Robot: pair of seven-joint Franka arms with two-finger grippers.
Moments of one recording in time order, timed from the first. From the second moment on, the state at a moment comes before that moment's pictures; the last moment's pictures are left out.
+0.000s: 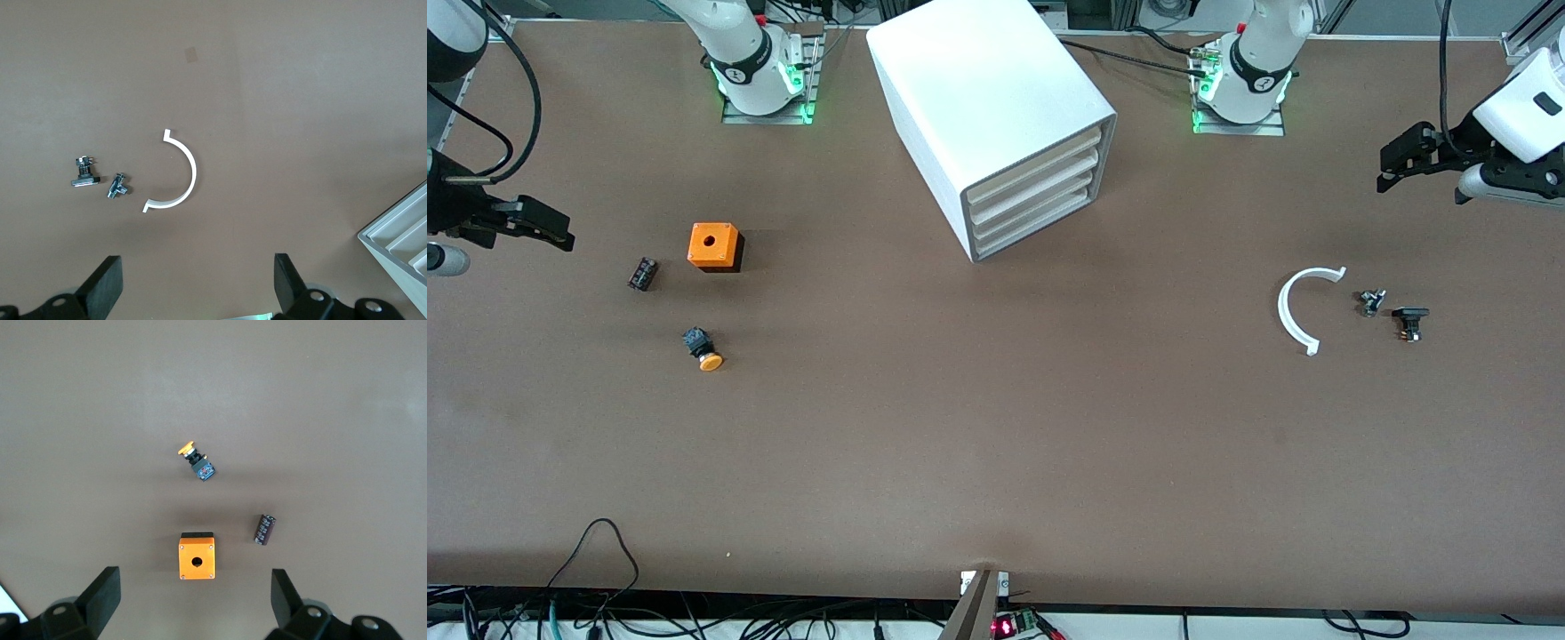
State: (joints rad) left arm 0.19 -0.14 -0.19 -1.77 -0.04 1.59 0.16; right arm 0.08 0.07 -0.12 -1.59 -0.05 1.61 -0.03
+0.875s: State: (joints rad) left arm 0.22 -0.11 -0.20 -1.73 -0.04 1.60 0.20; right arm 0.08 -0.01 -0.12 -1.68 -0.05 1.62 -0.03
